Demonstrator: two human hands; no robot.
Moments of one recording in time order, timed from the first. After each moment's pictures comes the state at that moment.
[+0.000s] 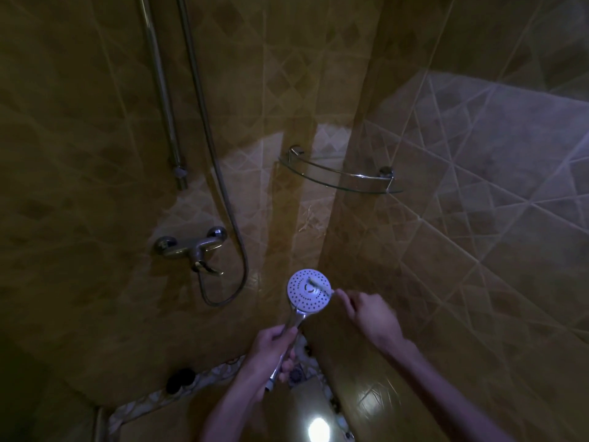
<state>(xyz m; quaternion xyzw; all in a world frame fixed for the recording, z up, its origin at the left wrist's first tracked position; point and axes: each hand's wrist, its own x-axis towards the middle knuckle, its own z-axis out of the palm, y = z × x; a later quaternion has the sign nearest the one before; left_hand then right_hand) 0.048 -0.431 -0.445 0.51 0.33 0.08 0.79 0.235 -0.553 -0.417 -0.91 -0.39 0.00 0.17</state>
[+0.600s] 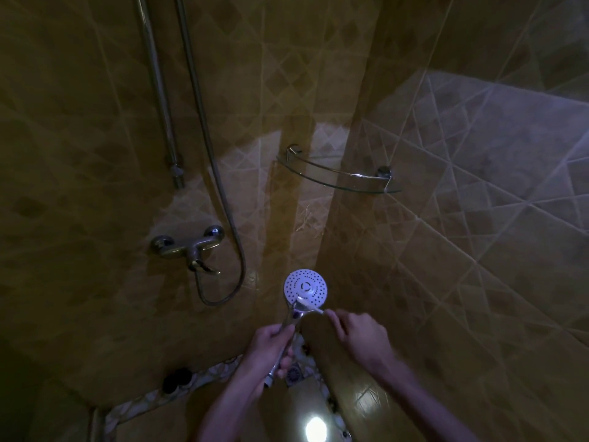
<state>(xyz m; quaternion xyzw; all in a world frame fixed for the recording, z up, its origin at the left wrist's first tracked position) 0.054 -0.429 -0.445 0.51 0.34 0.08 0.79 0.213 -0.563 -0.452 -0.90 -0.40 -0.04 0.15</state>
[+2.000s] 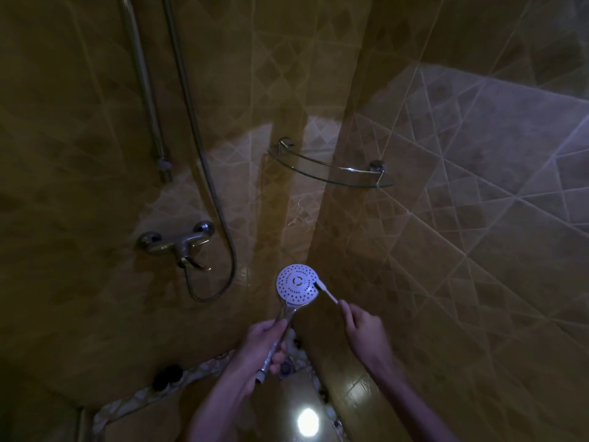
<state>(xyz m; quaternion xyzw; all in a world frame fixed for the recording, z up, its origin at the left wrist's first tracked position) 0.053 -0.422 -0.448 0.47 0.32 0.05 0.82 0.216 -0.575 -0.456 -0.90 -0.27 0.04 0.32</state>
